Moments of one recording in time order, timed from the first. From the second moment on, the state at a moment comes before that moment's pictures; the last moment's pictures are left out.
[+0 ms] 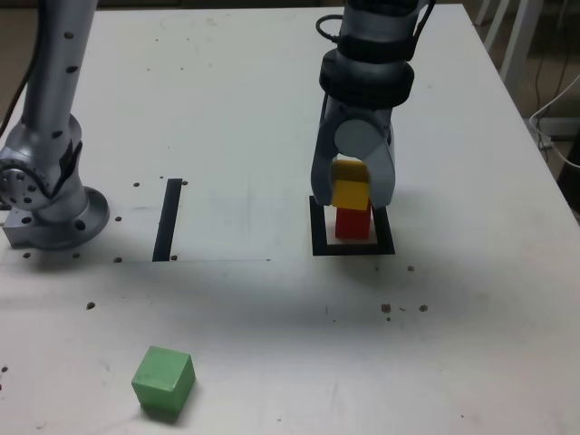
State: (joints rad) arm -0.06 2.04 -1.65 1.30 -0.04 0.07
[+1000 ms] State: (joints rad) arm -0.06 2.04 -1.61 1.27 -0.05 0.10
